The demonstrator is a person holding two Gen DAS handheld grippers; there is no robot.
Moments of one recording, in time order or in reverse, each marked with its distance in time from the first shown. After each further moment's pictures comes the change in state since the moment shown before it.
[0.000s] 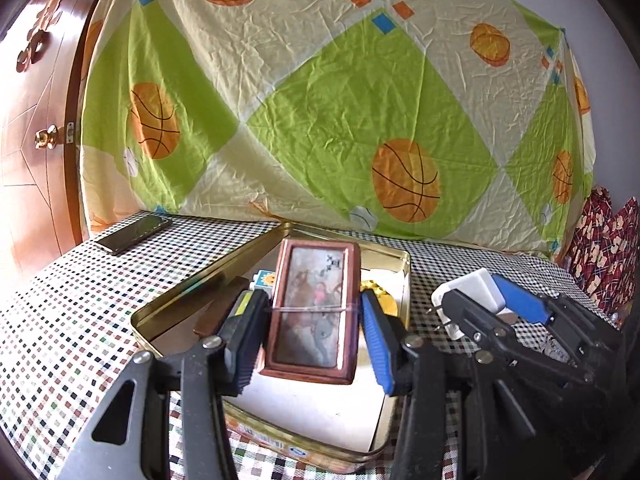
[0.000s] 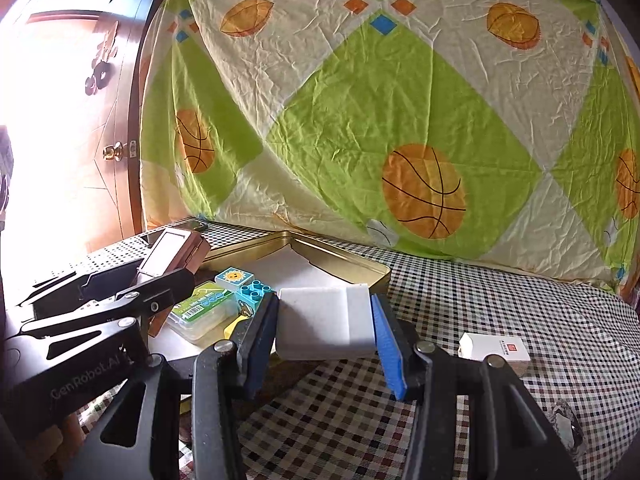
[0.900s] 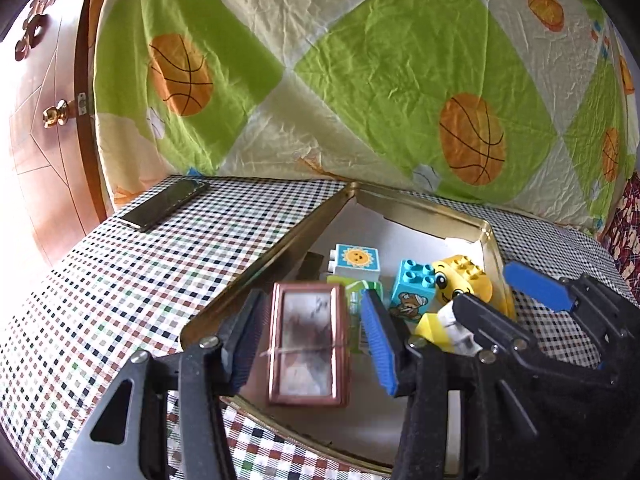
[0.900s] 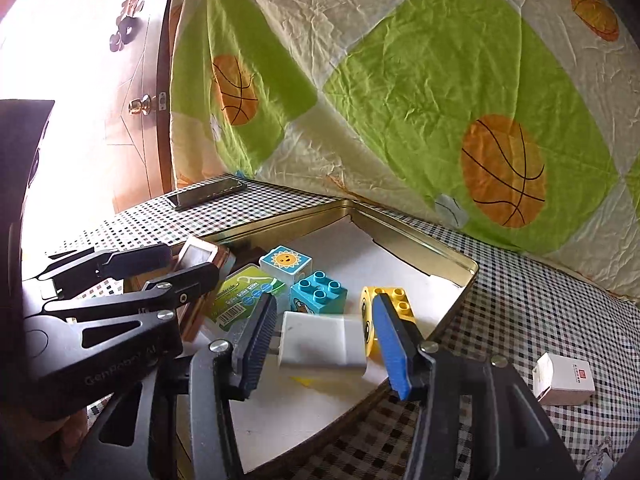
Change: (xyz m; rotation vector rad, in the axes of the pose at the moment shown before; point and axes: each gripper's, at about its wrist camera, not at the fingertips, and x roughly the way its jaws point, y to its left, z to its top) left arm 0.049 0.051 0.008 0.006 0.178 0.124; right arm 0.065 0.043 0.013 -0.072 0.152 0.115
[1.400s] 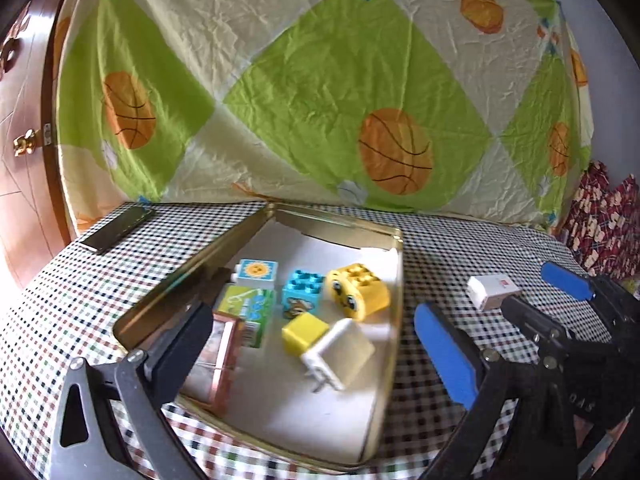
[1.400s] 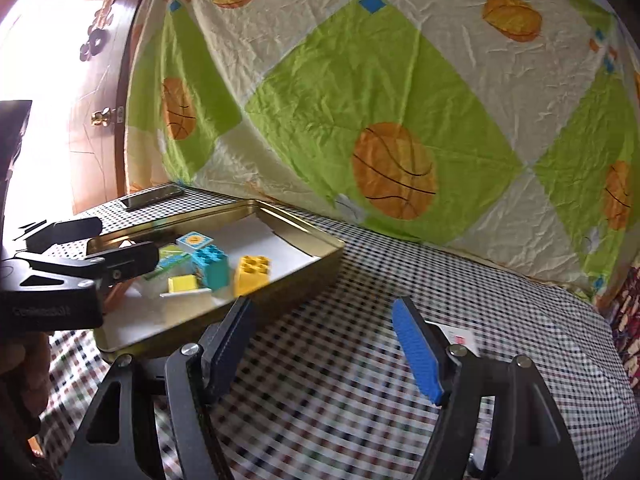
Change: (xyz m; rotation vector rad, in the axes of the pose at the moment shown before) left arm -0.039 -0.074 -0.005 0.079 -0.057 -0.166; right arm -0.094 -0.100 -0.037 0.045 -0.023 -0.217
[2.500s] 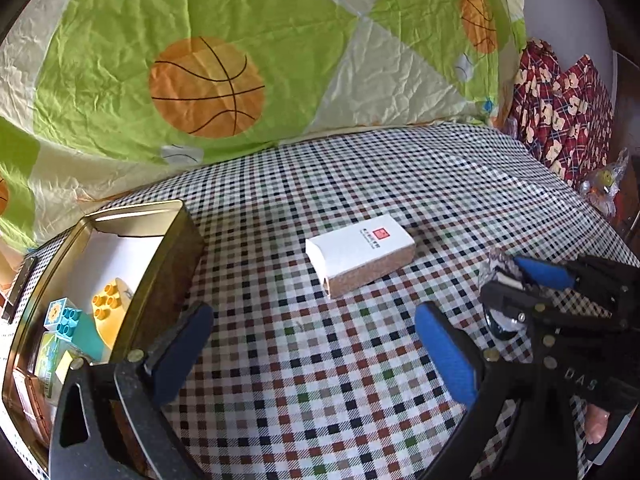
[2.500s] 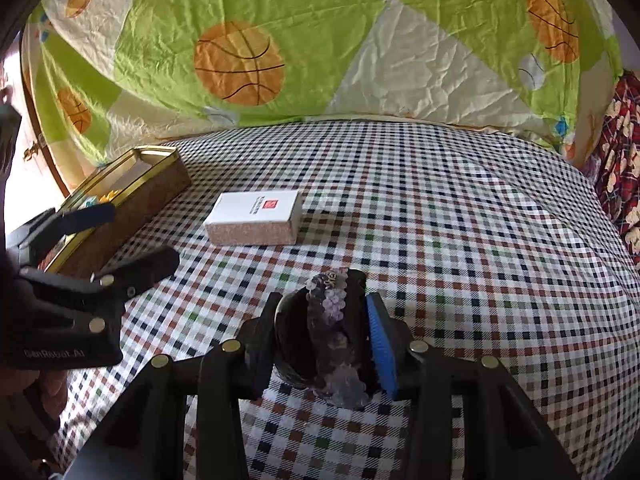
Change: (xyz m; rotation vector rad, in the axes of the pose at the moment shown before) left arm 0.091 -0.184 0.001 0.293 0.263 -0.123; right arm 0.027 -0.154 -0.060 0.287 0.318 -0.015
